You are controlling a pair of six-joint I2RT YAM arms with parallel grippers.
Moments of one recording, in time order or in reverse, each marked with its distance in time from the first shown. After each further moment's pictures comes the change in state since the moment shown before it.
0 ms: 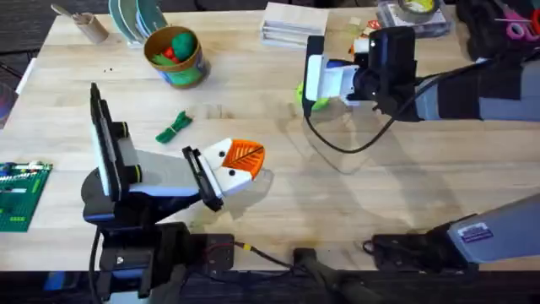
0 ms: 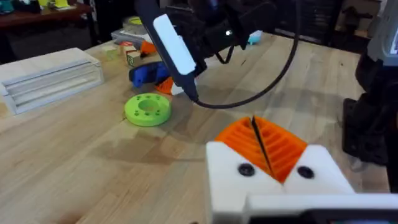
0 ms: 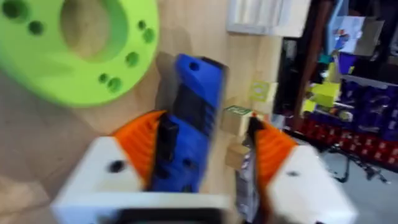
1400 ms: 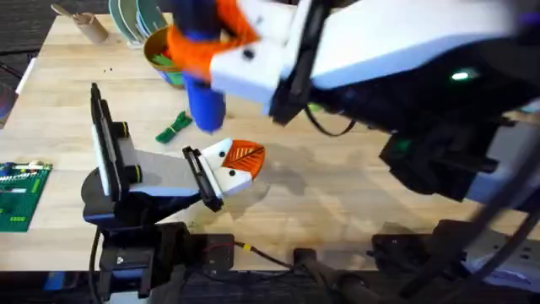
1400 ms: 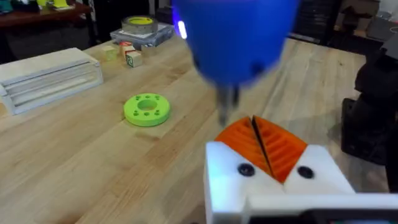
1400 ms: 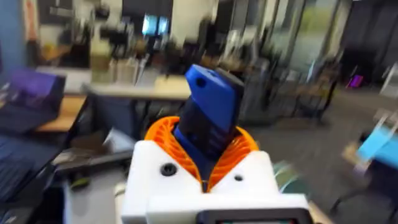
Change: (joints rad) left arm 0.000 0.000 0.000 -0.001 0.003 0.000; right arm 0.595 -0.488 0.000 0.509 -0.554 1.288
